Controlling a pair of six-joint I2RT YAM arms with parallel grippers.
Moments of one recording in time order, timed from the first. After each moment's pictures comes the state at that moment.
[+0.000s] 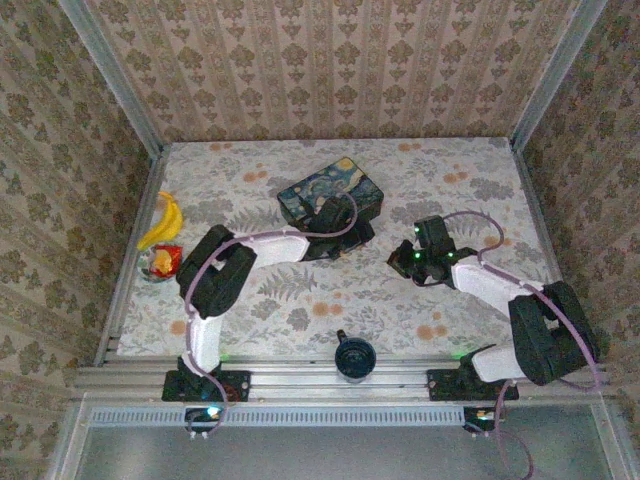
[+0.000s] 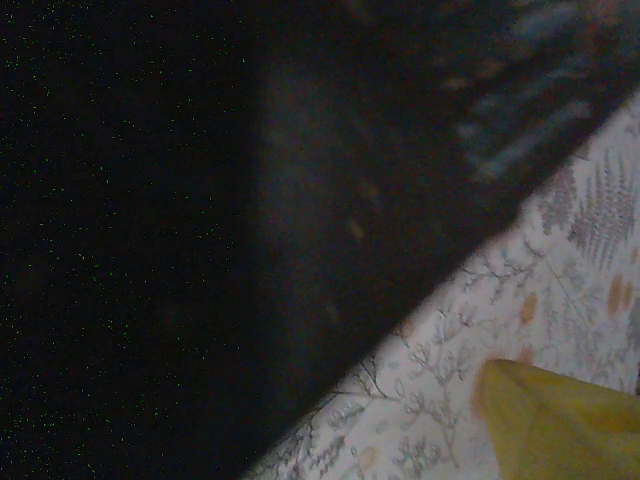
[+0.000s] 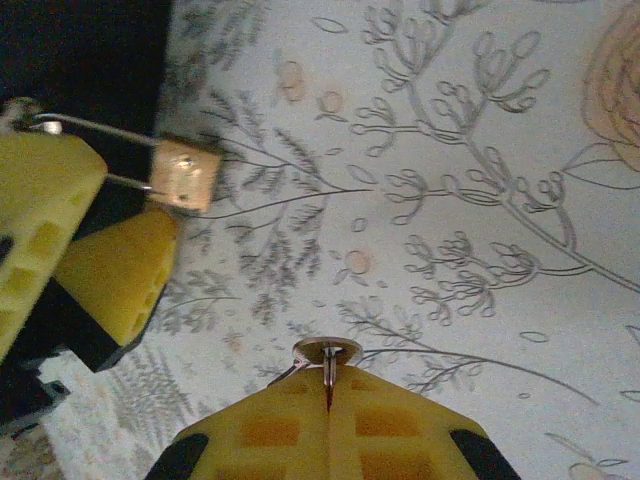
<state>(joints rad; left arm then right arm) -0.81 1.97 1.23 -0.05 0.14 -1.07 0.30 1.37 0.65 -0.20 -0.30 0.97</state>
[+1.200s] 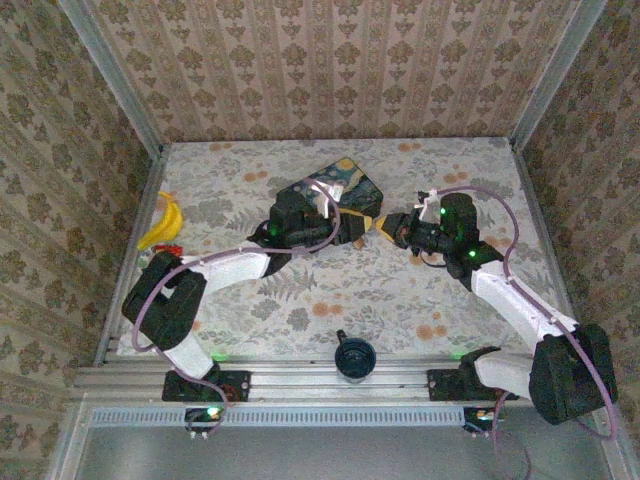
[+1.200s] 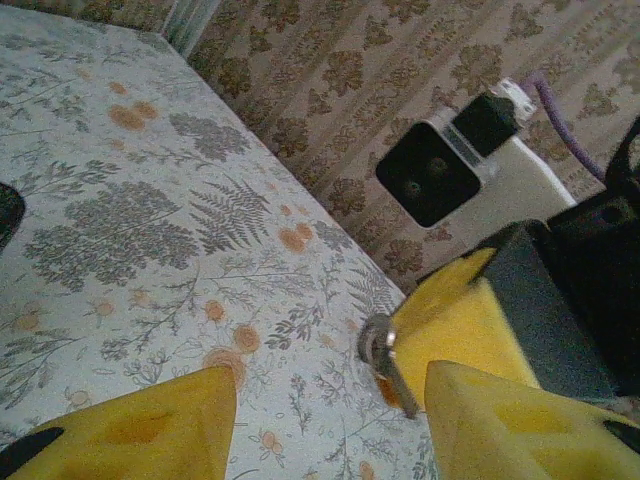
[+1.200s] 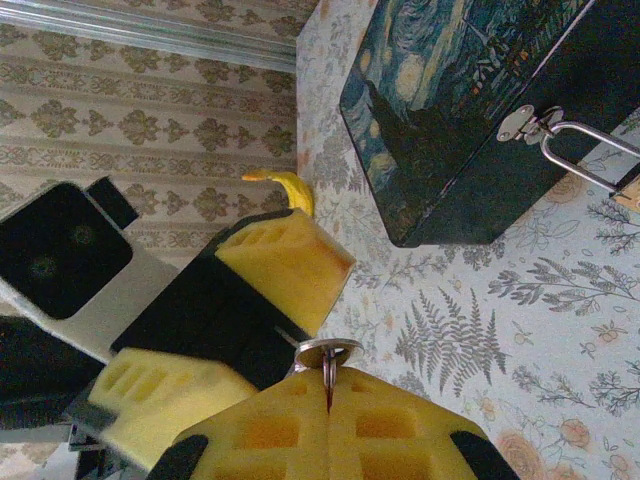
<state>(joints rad) -0.74 1.64 0.93 0.56 0.60 -0.60 0.24 1.18 0.72 0.05 -0.67 1.08</state>
